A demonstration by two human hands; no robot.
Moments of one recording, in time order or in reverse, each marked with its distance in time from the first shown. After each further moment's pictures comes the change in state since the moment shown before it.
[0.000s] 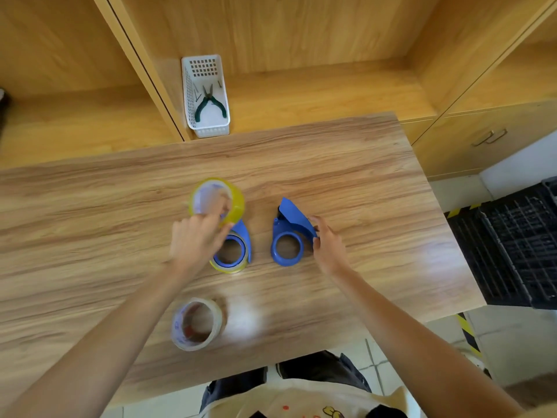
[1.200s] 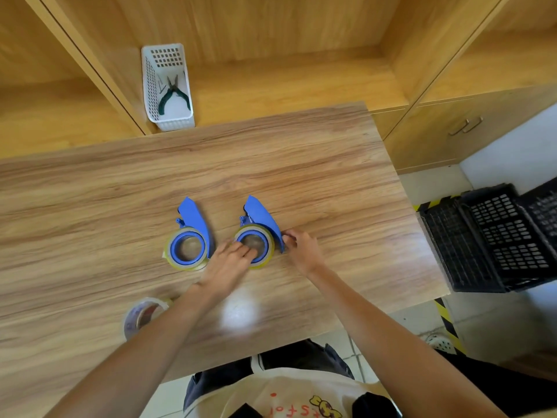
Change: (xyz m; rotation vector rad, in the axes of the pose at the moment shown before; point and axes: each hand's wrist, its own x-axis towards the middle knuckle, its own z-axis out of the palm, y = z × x) left_hand -0.031 0.099 0.095 0.188 -0.233 0.466; right_hand 0.001 0.036 -0.011 0.099 -0.163 0.105
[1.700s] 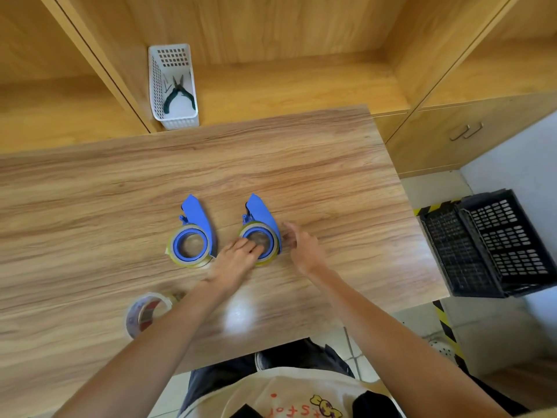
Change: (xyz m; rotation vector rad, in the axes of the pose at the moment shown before) left_hand 0.004 0.004 0.008 -0.048 0.062 -0.006; right_hand -0.013 -0.009 -0.007 -0.187 -0.021 -0.037
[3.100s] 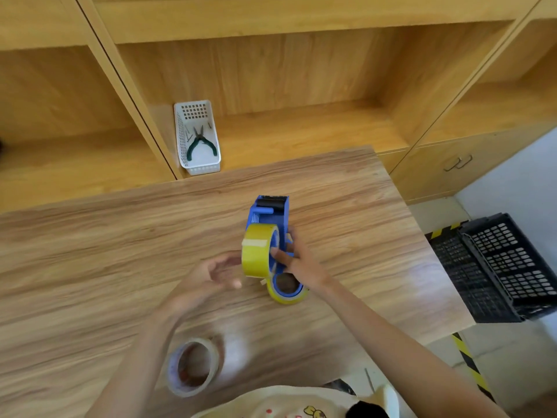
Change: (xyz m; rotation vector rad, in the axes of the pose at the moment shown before) left_hand -0.047 -0.105 -0.110 -1.540 -0.054 -0.307; right_hand 0.006 -0.104 -0.006 0.870 -0.145 -0.209
